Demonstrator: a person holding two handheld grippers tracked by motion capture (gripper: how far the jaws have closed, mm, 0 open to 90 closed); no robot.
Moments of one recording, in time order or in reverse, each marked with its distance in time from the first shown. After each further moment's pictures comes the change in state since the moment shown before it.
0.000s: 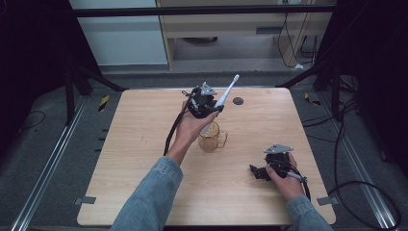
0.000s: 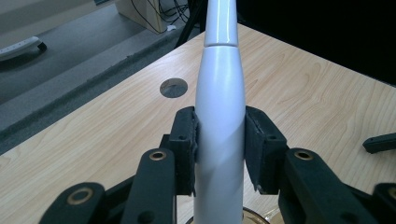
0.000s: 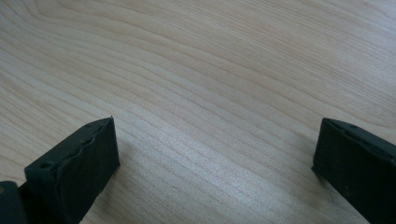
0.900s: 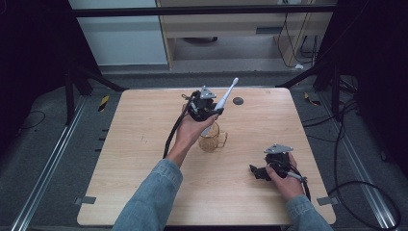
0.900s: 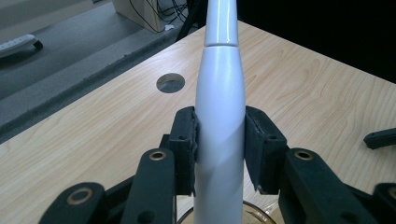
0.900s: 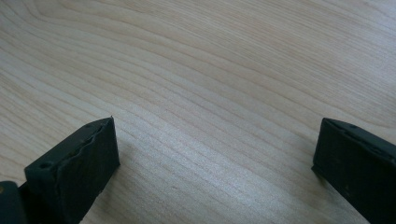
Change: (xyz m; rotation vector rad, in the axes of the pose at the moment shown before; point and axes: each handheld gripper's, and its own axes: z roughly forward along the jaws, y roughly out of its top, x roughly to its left) left arm 0.000 -0.012 0.005 -0.003 -0.010 -0.009; right arm 0.000 0.000 0.000 0.001 0.000 0.001
